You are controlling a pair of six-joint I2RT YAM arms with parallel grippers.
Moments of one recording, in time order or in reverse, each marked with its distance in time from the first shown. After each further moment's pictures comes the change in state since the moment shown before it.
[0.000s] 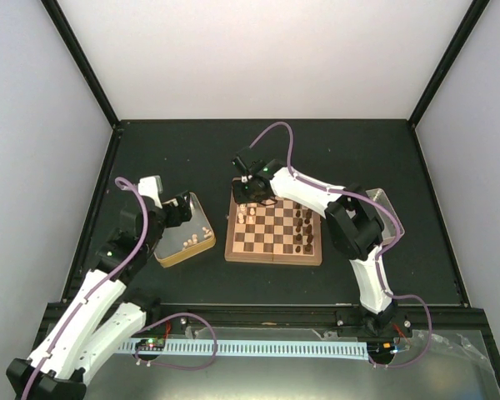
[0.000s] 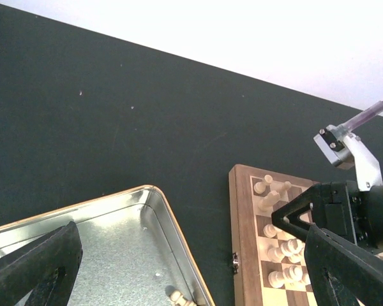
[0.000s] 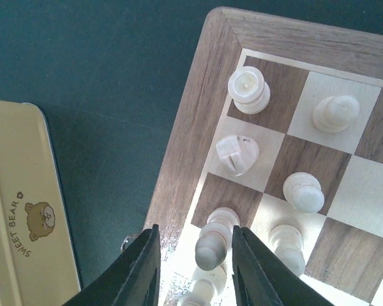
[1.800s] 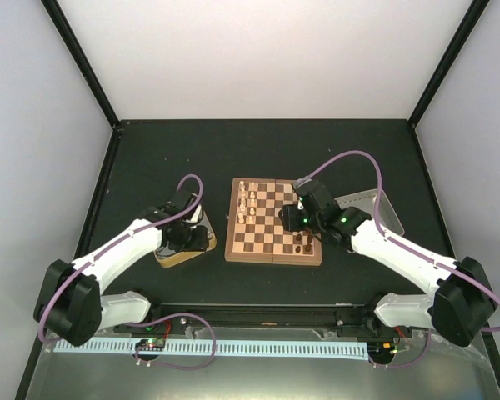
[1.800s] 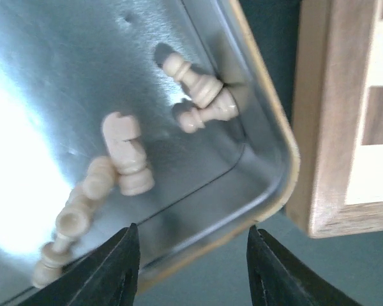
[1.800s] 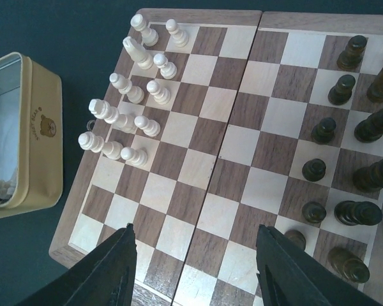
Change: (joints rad) left arm -0.080 0.553 0.066 -0.327 0.314 0.002; right arm -0.037 -0.866 -0.824 0.226 0.096 -0.026
